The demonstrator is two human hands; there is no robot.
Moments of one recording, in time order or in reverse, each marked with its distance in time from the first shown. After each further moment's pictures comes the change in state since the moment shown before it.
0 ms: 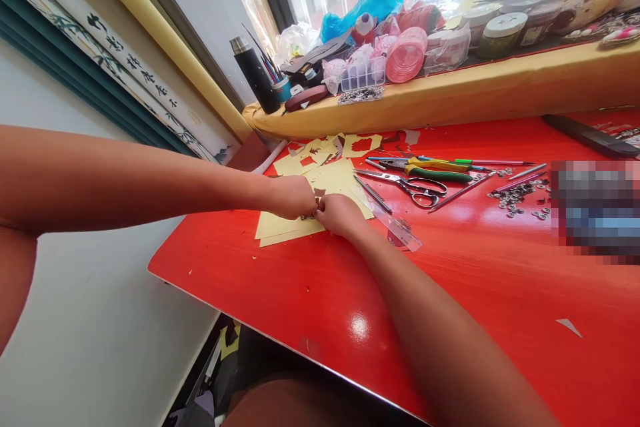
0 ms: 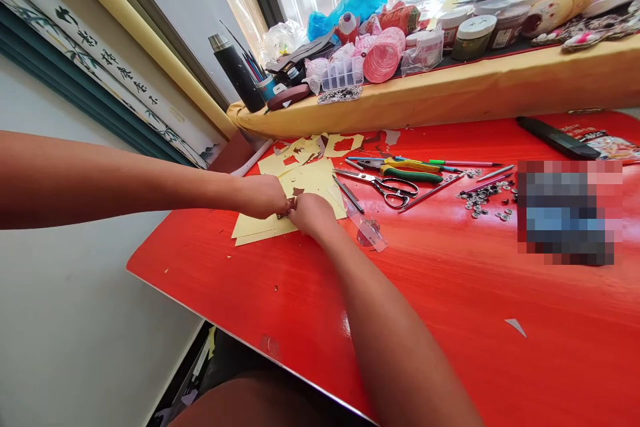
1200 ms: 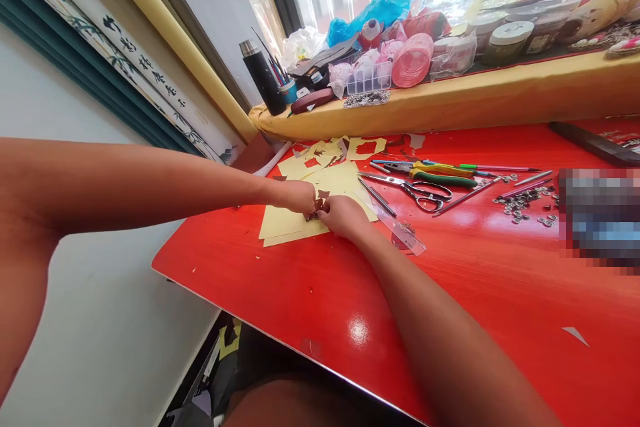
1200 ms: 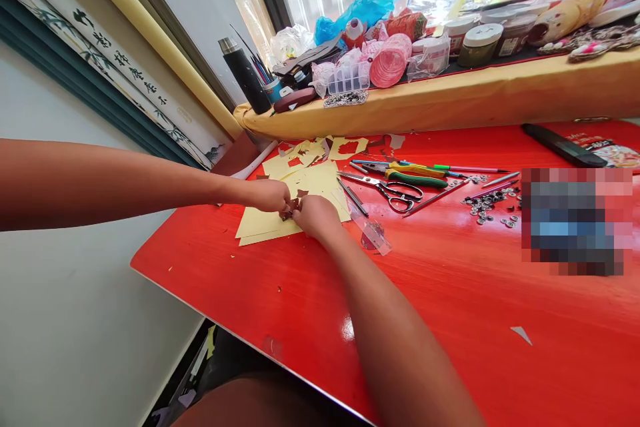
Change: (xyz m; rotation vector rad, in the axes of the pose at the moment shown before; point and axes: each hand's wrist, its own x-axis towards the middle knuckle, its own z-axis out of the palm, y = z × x) left_hand 0.005 -0.009 0.009 -0.182 0.013 -0.179; right_hand -0.004 -0.002 -0.004 0.032 -0.001 0.009
